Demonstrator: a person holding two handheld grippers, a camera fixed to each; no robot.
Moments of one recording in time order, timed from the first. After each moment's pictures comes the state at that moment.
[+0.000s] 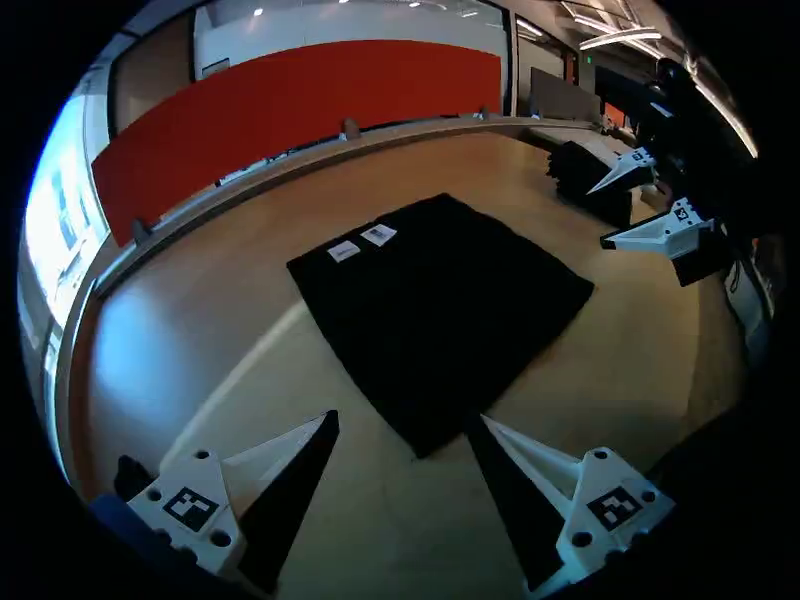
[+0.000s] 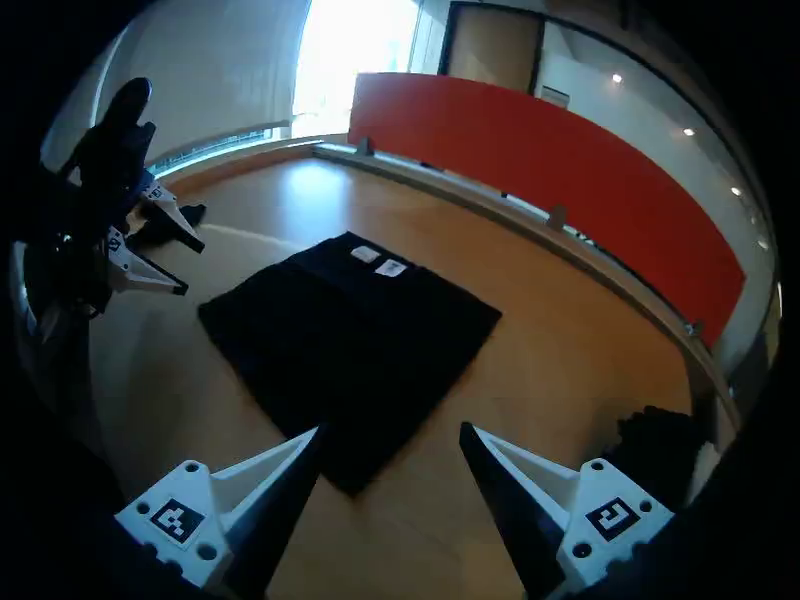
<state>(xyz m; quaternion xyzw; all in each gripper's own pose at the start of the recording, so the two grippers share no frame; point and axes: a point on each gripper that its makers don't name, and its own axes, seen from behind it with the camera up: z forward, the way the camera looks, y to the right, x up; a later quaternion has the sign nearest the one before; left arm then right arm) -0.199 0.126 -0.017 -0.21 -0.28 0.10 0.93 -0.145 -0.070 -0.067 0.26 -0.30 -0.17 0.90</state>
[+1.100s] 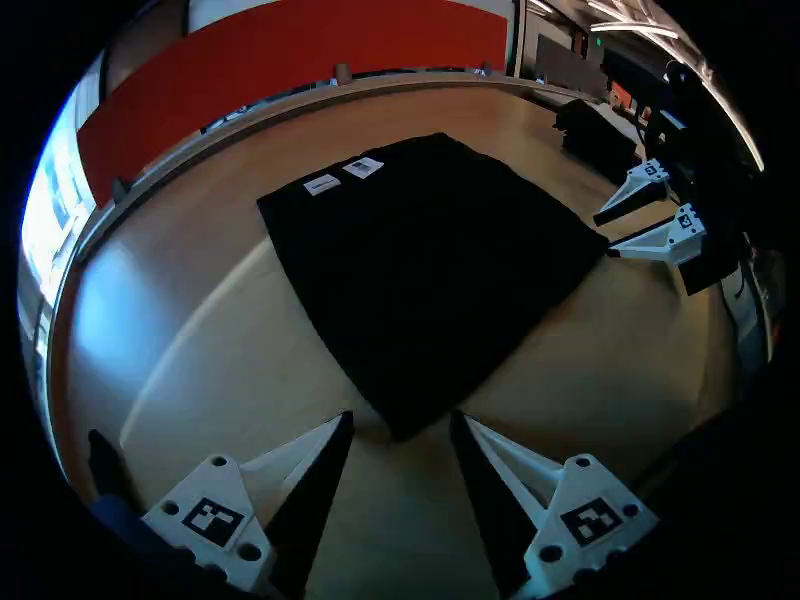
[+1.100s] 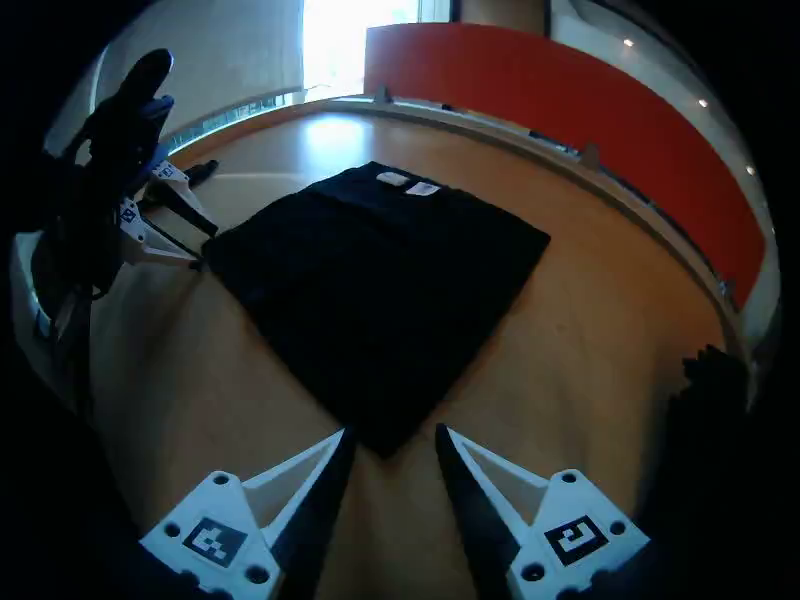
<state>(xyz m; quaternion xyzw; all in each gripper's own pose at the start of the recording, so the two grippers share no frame) -0.257 0.144 -0.016 -0.22 -0.35 0.09 0.91 -0.221 -0.072 -0.095 0.29 -0.37 -0.16 0.87</state>
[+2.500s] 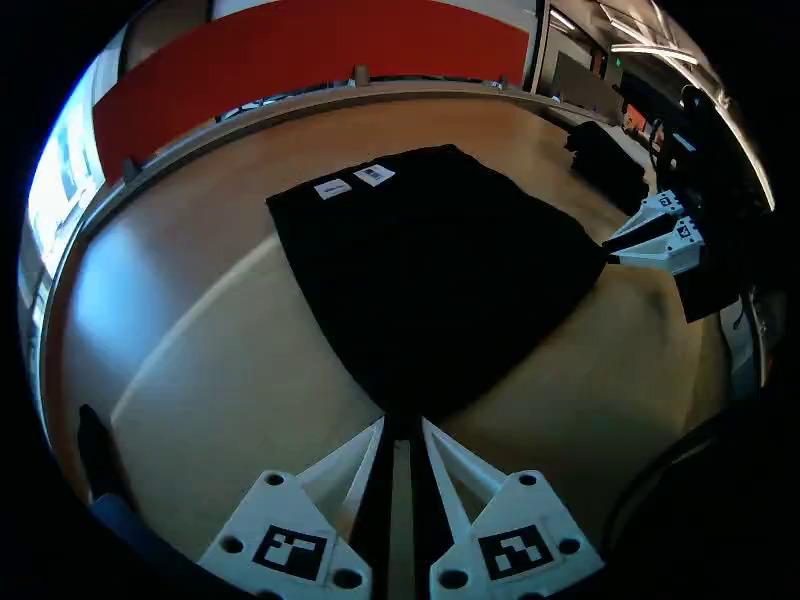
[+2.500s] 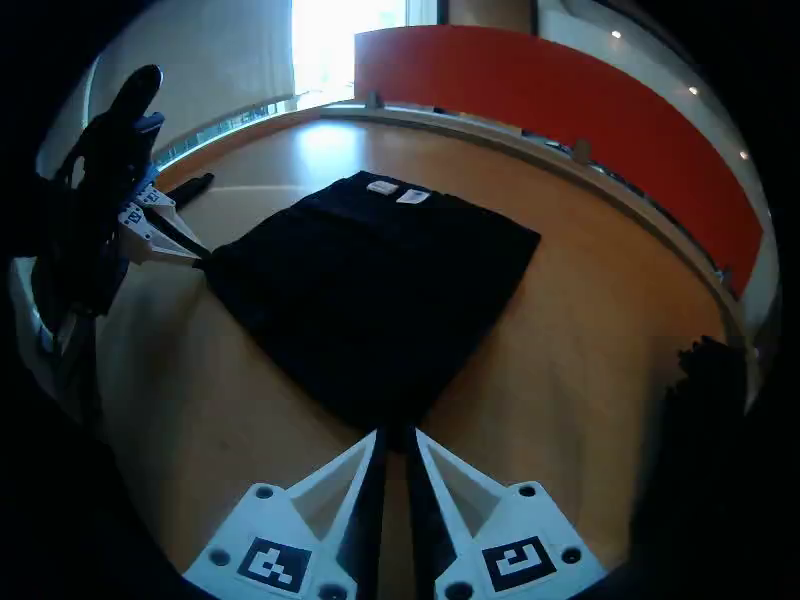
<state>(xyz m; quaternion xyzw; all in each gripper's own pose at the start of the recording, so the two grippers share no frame) -0.244 0.149 -0.021 -0.21 -0.35 0.05 0.91 -0.208 -0.071 -0.096 0.28 -0.37 -0.14 0.88</state>
